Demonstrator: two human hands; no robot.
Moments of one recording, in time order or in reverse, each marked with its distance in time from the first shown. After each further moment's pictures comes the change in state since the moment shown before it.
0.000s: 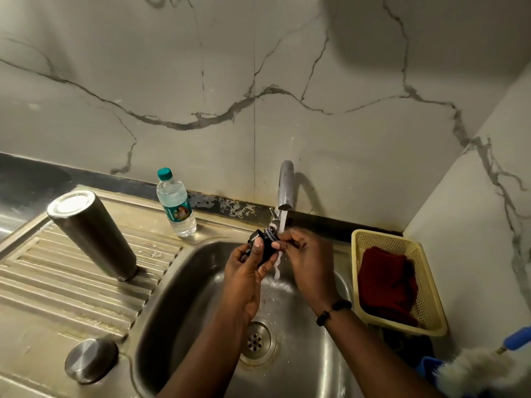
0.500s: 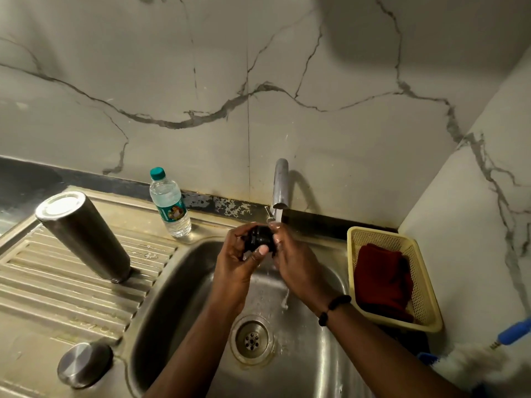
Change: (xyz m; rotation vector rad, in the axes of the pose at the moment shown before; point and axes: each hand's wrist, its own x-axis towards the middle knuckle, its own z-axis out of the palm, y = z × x) left_hand 0.004 0.010 -0.011 0.454 -0.257 0.295; right_hand 0.003 0.014 0.001 -0.200 -0.255 -0.060
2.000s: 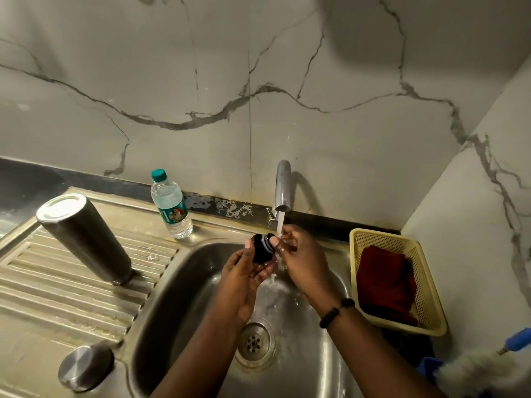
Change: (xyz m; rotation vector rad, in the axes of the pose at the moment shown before) left_hand 0.000 -0.003 0.008 -0.357 0.235 -0.395; right_hand 0.008 -0.029 -0.013 0.226 0.060 0.436
